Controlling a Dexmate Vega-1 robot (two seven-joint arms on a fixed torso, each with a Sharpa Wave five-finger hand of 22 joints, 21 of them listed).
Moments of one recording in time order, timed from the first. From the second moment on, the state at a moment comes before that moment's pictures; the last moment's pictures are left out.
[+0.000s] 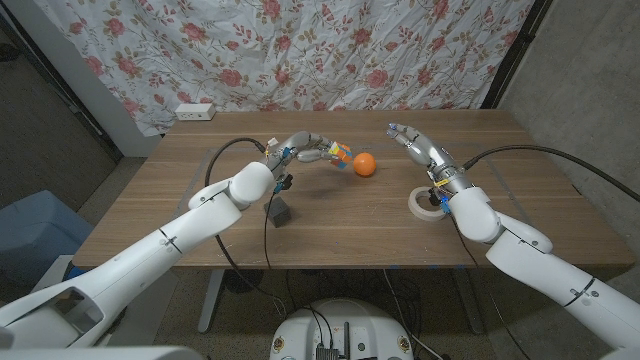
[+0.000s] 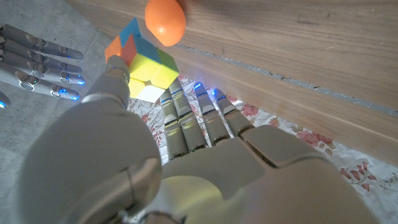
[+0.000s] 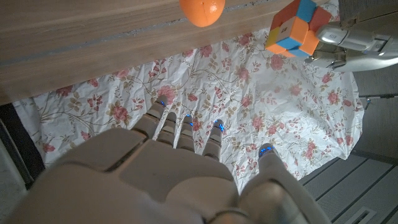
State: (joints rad) left arm 0.79 0.75 0.61 -1.91 0.02 0.22 0.11; left_hand 0.87 0.02 0.37 -0.17 0.20 0.73 -0.03 0.24 0.22 0.80 -0.16 0.27 0.34 0.53 -0.05 0.20 0.18 0.29 0.03 0.20 0.17; right arm -1.16 -0.81 -0.35 -2.05 -0.16 -0.13 -0.32; right_hand 0.04 0.09 0.33 -0.03 0.21 0.20 -0.21 0.18 0.17 0.10 0.01 0.20 0.19 0.00 0.07 0.23 0.26 0.22 0.05 0.20 0.16
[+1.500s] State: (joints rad) left arm 0.68 0.90 0.67 -1.95 0.42 0.19 -0.17; left_hand 0.87 0.02 0.35 -0.17 0.20 0.74 -0.06 0.24 0.22 0.79 -0.17 0.26 0.37 0.53 -0.05 0.20 0.18 0.29 0.03 0.20 0.17; right arm -1.06 -0.68 -0.30 -1.68 0.31 0.28 -0.20; right_hand 0.03 0.08 0.34 -0.02 0.21 0.18 -0.19 0.18 0.17 0.14 -0.01 0.20 0.18 0.03 0.02 0.23 0.24 0.22 0.02 0.19 0.16
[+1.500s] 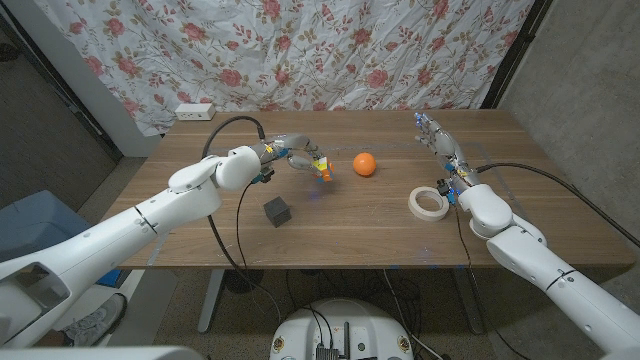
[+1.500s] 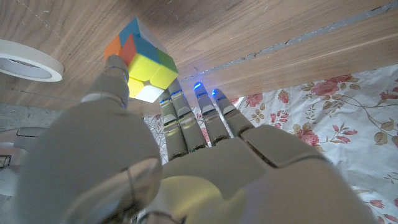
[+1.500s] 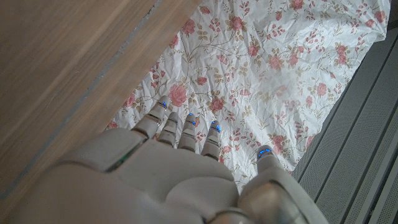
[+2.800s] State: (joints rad) left arm 0.63 0.85 0.73 -1.92 0.67 0.18 -0.37; left_hand 0.84 0.02 0.34 -0.17 0.20 0.70 -0.08 0.22 0.22 0.77 -0.19 0.23 0.37 0.48 -0.05 0.20 0.18 0.24 0.04 0.19 0.17; right arm -1.02 -0.60 -0.32 -1.53 0.45 0.37 -0.16; right_hand 0.03 0.08 0.34 -0.01 0.22 0.20 -0.19 0.18 0.17 0.16 0.00 0.20 0.18 0.03 0.02 0.23 0.24 0.22 0.02 0.19 0.16
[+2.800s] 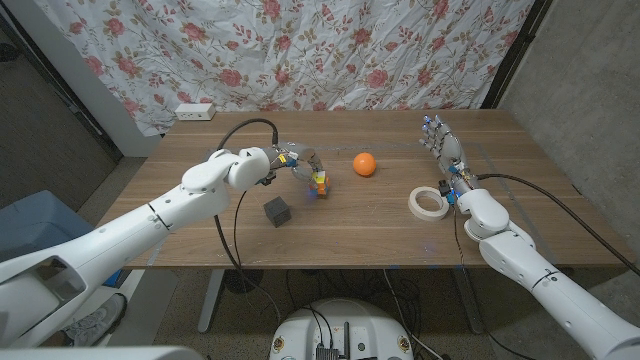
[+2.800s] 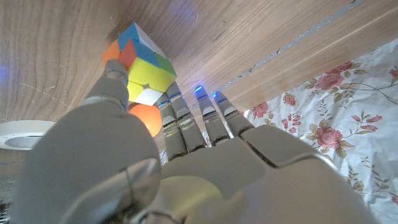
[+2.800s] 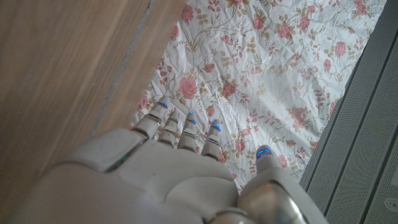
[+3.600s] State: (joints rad) left arm 0.60 0.84 0.75 -1.94 0.73 0.22 -0.50; left_hand 0.80 0.00 0.33 -0.16 0.21 0.56 -0.10 0.19 0.21 0.59 -0.17 0.18 0.37 0.38 -0.04 0.18 0.18 0.18 0.07 0.18 0.17; right arm -1.00 -0.58 -0.33 -1.48 0.48 0.38 -0.13; right_hand 0.03 0.08 0.34 0.00 0.22 0.21 -0.18 0.18 0.17 0.16 0.00 0.20 0.18 0.03 0.02 0.22 0.24 0.23 0.01 0.19 0.16
